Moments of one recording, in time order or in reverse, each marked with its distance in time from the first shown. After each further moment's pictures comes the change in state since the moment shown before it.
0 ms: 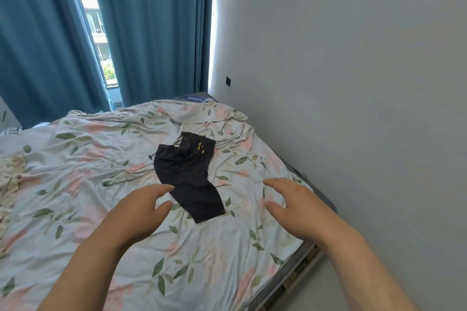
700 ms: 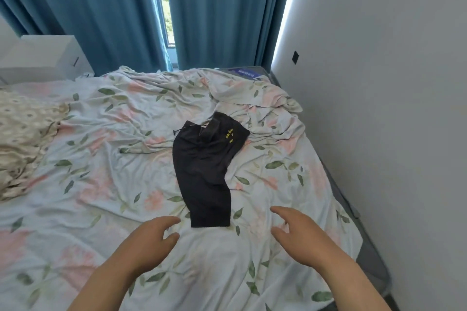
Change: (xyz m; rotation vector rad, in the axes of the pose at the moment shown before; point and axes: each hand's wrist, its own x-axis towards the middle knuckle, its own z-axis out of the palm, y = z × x) left_hand 0.148 0.021 0.178 -0.175 -0.131 -0.517; right_hand 0.262 0.190 0.057 0.118 -0.455 -0.056
